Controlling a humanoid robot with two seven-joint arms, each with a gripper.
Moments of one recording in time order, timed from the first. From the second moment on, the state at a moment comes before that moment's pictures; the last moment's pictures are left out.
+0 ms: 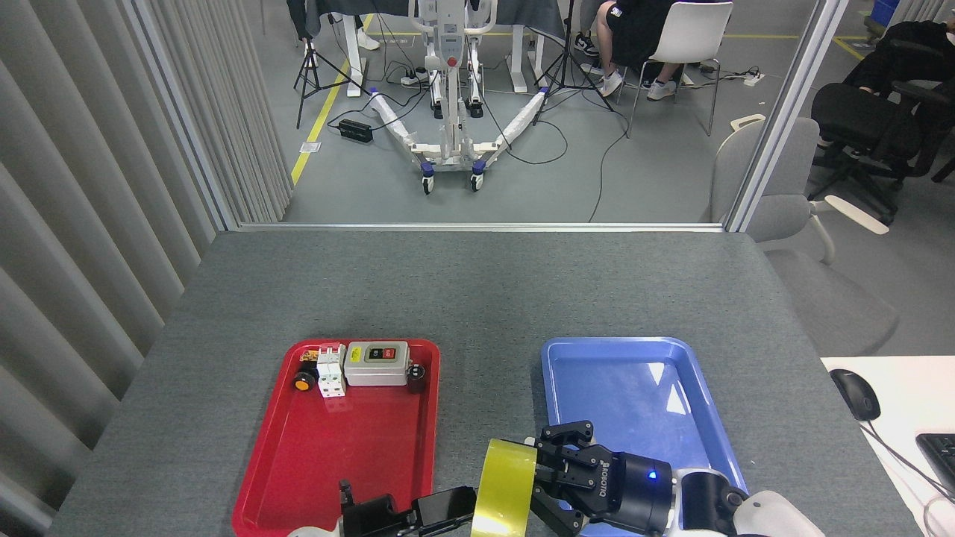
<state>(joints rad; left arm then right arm) -0.09 -0.07 -0.10 -1.37 -0.03 -0.47 -1.15 -0.30 -0.43 0.63 -1.48 0.94 -0.78 -0.06</state>
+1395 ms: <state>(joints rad) 0.05 -0.11 0.13 -1.72 -1.24 -0.21 -0.08 -0.29 -0.38 0.20 -1.35 0.90 0.09 0.78</state>
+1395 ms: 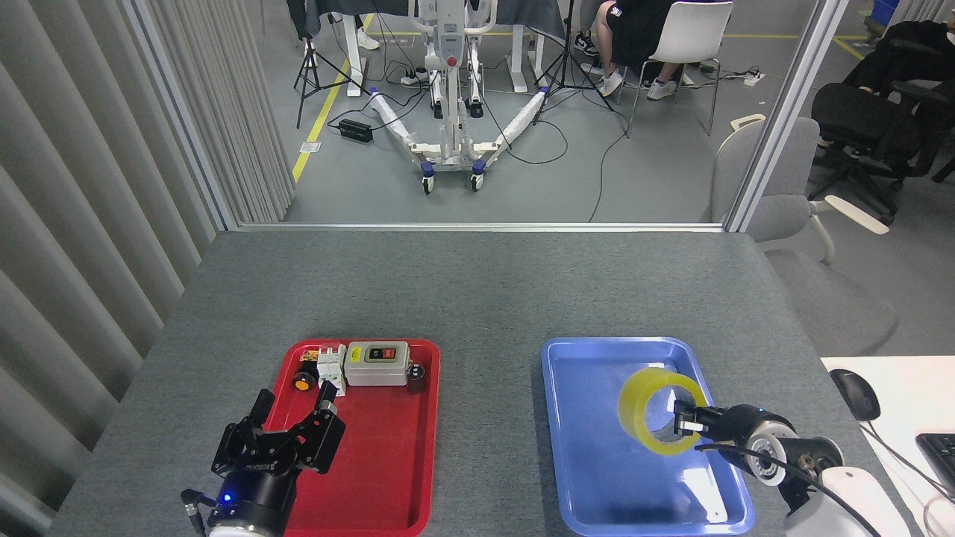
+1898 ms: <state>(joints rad) 0.08 -0.10 -0.11 -1.67 -1.53 0.05 -0.07 -0.61 -0.44 0.59 -1.02 0.62 0.27 0.83</state>
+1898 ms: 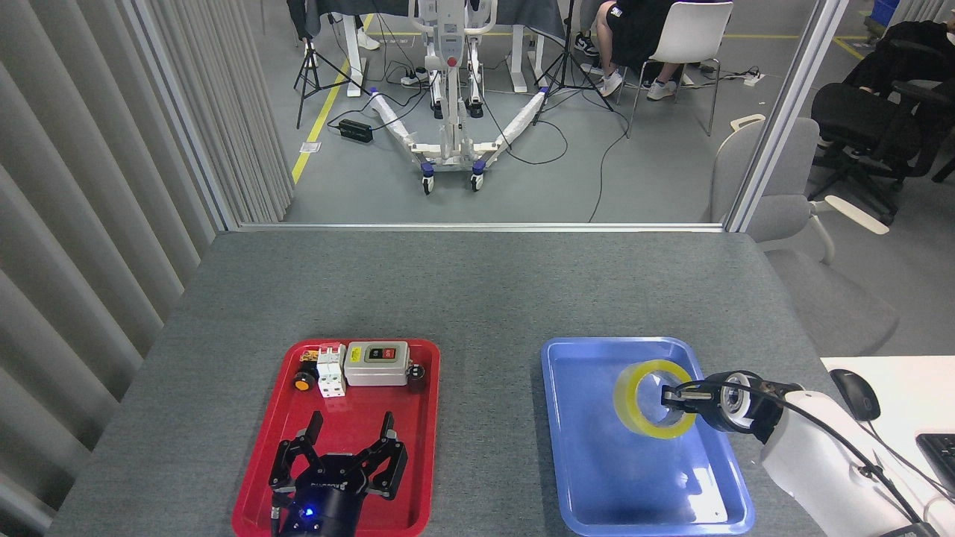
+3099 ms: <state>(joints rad) 0.08 -0.08 -0.07 -1.68 -1.43 0.05 0.12 -0.64 -0.38 0.63 -0.96 0.69 0.28 0.76</state>
